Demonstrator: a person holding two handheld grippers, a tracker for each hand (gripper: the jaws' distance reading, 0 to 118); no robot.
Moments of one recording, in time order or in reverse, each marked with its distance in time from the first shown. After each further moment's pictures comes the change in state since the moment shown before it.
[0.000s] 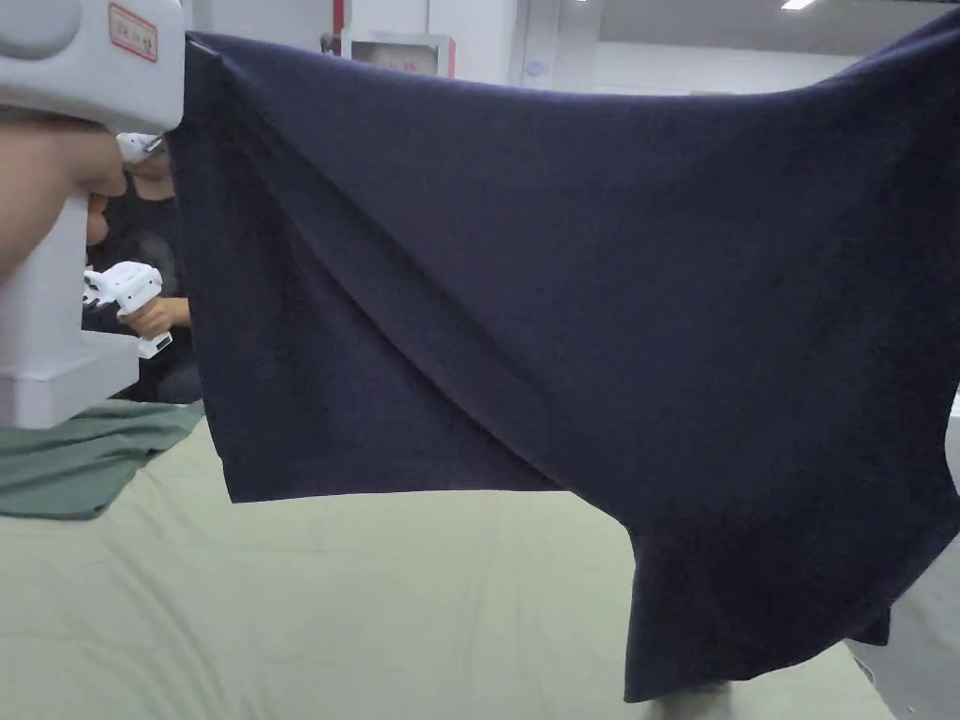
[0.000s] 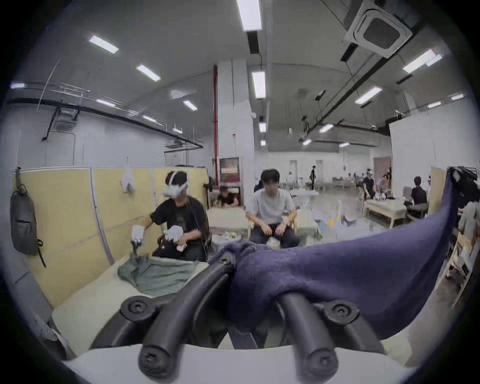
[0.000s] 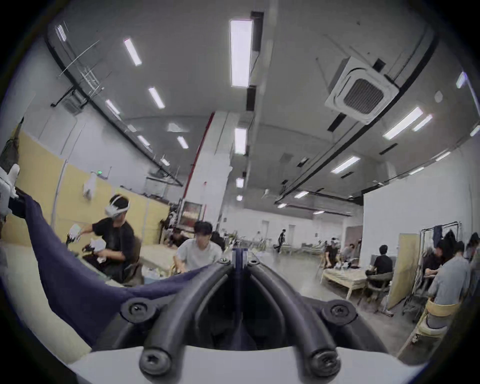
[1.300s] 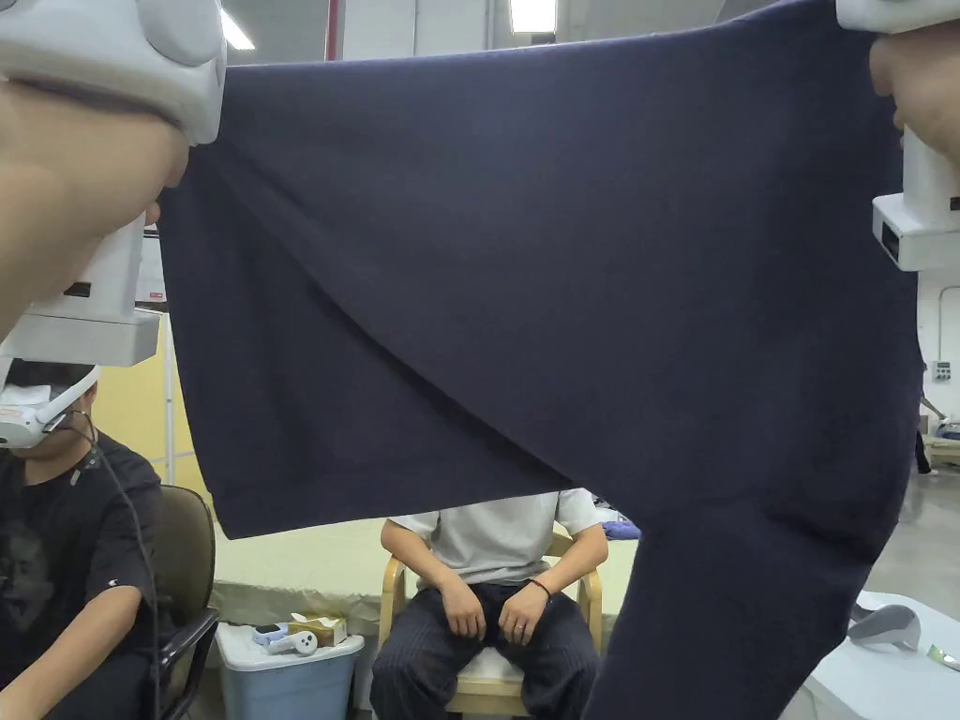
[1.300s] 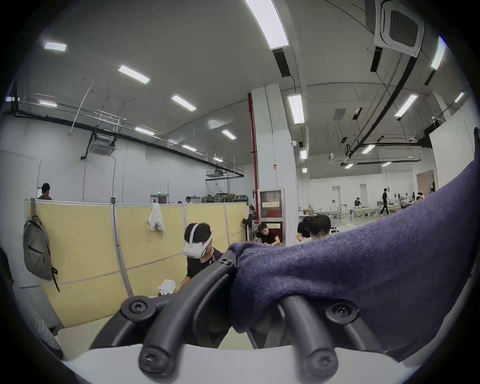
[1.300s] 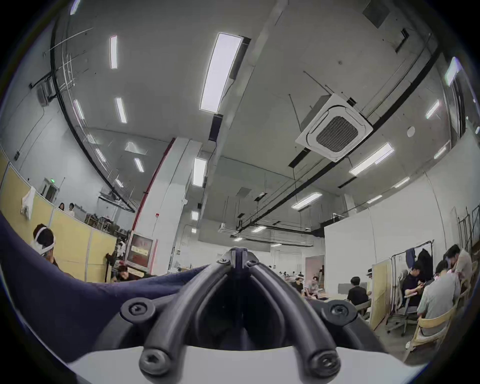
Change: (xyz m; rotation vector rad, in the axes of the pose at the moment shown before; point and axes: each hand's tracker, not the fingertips) left arm 0.011 0.178 -0.285 0.185 0.287 -0.028; right arm -0.059 0.108 -0.355 0.201 -0.242 0.044
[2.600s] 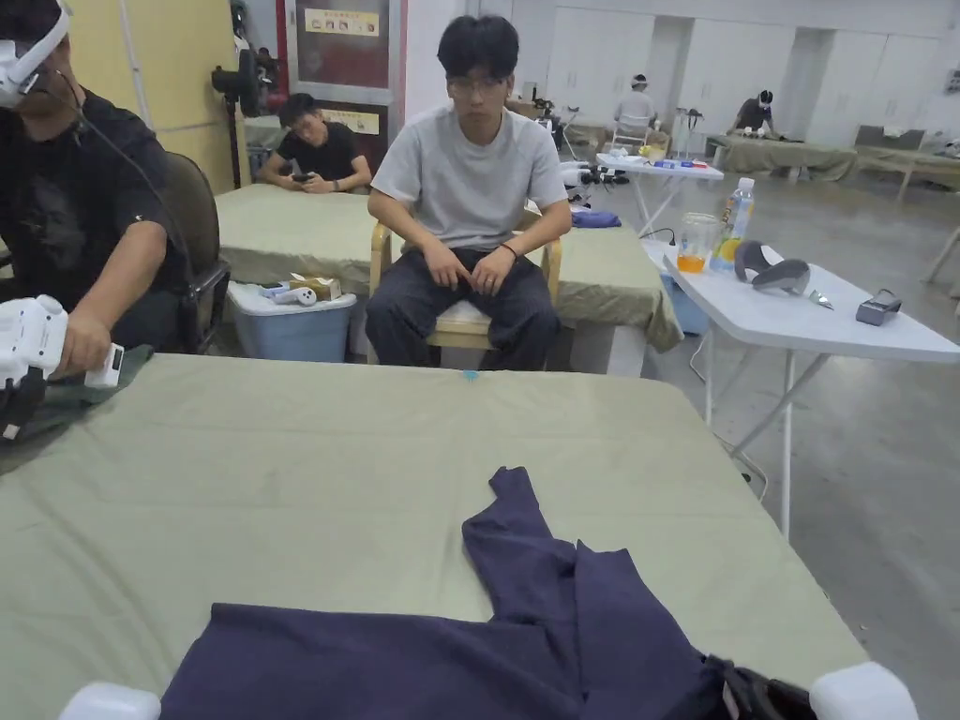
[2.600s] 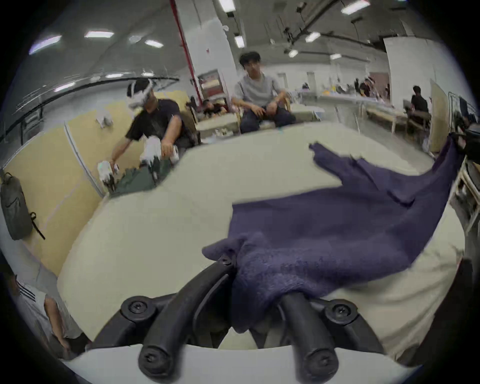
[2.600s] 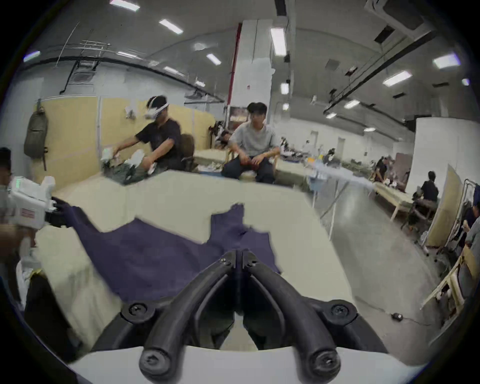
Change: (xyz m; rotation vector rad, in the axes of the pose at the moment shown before) left arm -0.078 -0.545 0.400 -0.764 -0.366 -0.301; right arm 0.085 -0.362 0.607 -0.854 0.686 -0.087
